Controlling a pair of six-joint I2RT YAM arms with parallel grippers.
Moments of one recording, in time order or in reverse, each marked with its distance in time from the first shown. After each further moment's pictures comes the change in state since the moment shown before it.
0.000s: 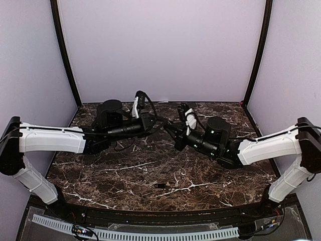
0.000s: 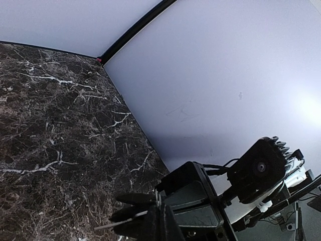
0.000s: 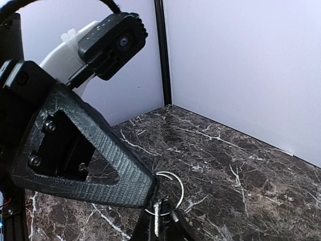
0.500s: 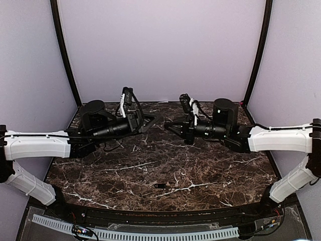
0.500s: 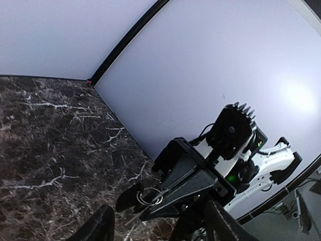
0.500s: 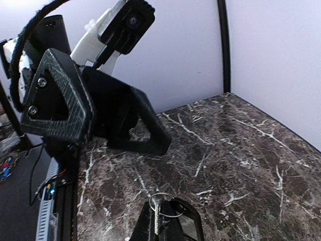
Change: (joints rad) left arm 0.009 -0.158 -0.097 0.020 -0.012 0.091; right arm -0.141 -0.098 0.099 -0.283 -0.467 0.018
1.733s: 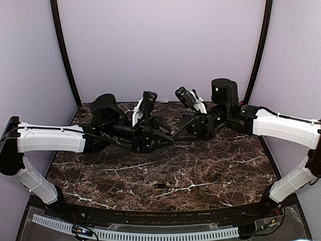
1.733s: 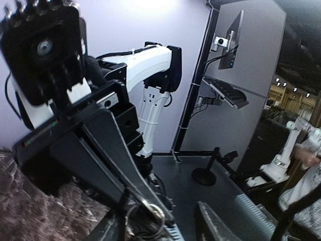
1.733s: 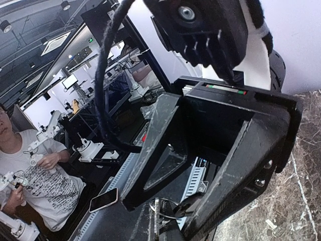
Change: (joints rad) left arm -0.044 0.149 0.143 0.179 0.736 0.393; right arm -0.052 0.007 0.288 -0.378 -0.855 0.209
